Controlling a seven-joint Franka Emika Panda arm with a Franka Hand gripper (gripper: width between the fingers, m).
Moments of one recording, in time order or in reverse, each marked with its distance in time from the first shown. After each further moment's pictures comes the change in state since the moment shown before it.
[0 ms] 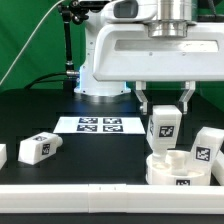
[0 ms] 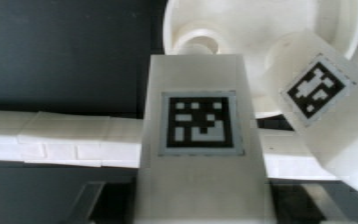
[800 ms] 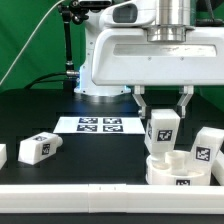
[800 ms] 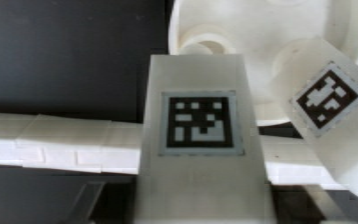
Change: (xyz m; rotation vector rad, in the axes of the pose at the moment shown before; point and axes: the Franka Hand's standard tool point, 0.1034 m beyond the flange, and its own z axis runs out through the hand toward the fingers) arm -0.001 0.002 0.007 -0.001 -0.008 -0.015
